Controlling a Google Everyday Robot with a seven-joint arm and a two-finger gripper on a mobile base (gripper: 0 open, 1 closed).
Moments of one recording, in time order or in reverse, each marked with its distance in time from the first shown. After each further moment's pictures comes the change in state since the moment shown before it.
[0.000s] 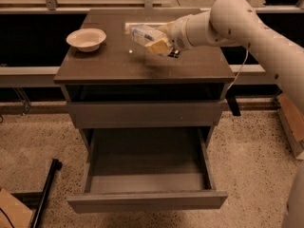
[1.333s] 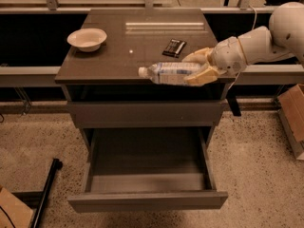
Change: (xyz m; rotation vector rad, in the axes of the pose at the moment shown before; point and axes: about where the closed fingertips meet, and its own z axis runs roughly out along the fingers) arm 0.094 0.064 -0.129 -0.460 -0.009 -0.150
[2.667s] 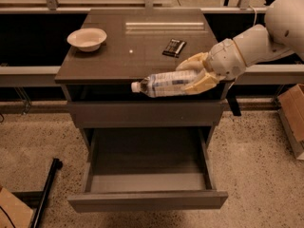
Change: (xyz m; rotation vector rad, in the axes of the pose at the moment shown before) arm -0.021 0.045 0.012 -0.102 0.058 -0.092
